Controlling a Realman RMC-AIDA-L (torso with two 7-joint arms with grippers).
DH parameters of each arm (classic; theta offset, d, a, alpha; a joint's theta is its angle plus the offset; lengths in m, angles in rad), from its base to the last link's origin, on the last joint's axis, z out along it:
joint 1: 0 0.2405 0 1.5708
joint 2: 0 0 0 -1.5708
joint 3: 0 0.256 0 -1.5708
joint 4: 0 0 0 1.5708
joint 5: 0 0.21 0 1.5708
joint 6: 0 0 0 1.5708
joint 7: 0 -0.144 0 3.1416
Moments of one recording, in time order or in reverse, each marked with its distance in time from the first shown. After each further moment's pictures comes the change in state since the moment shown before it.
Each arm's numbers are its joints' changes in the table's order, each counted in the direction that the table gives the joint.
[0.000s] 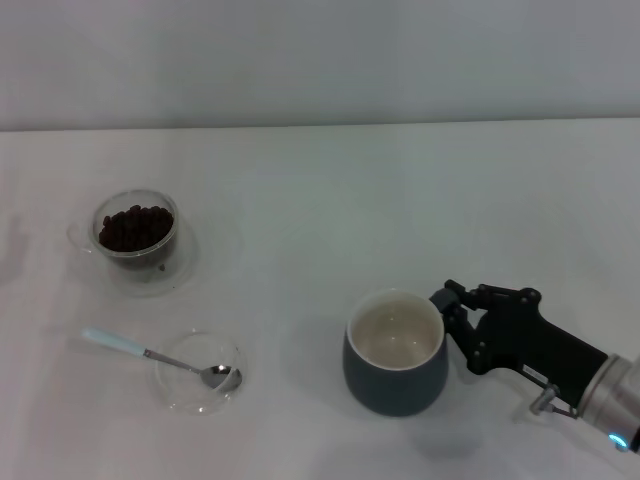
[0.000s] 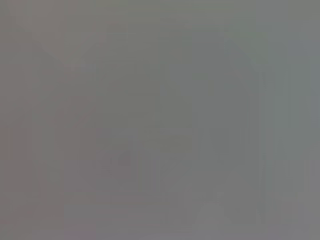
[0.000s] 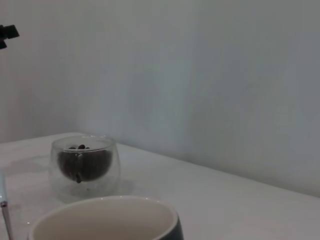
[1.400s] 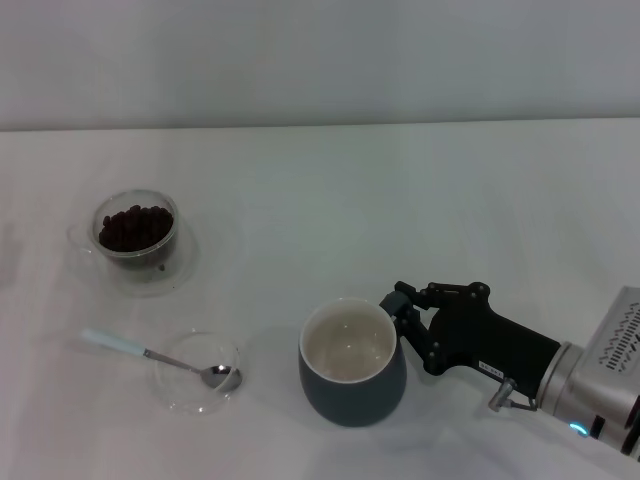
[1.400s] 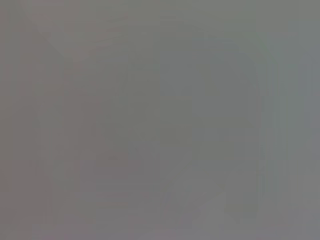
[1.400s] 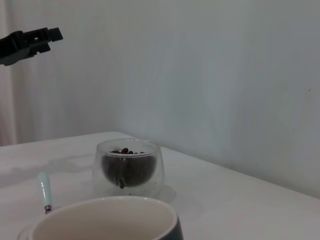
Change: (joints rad) left arm 0.021 -0.001 0.001 0.000 0.006 -0.007 0.024; right arm 0.062 0.002 -0.113 -0.052 0.024 -0.064 -0.015
